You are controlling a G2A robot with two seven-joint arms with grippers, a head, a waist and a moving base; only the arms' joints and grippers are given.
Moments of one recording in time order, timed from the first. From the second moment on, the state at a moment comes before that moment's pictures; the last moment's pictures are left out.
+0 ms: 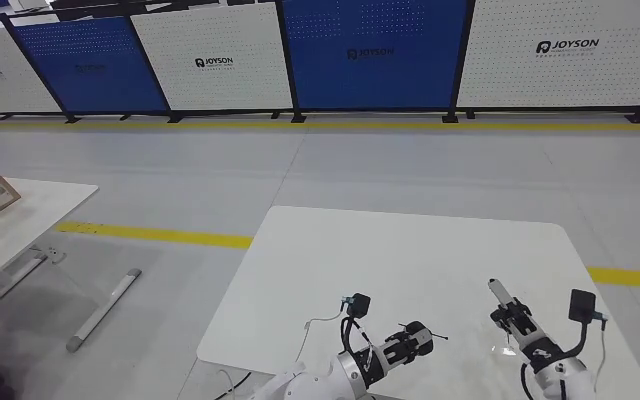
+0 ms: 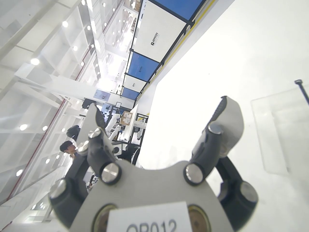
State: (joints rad) left arm 1.54 -1.20 -0.86 -1.90 0.06 -0.02 -0.17; right arm -1.72 -1.14 1.53 -1.93 -0.06 0.04 0.35
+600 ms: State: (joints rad) left arm 1.54 -1.20 -0.86 -1.90 0.06 -0.02 -0.17; right arm -1.65 -1.10 1.59 -2.00 -0.46 0.14 0.67
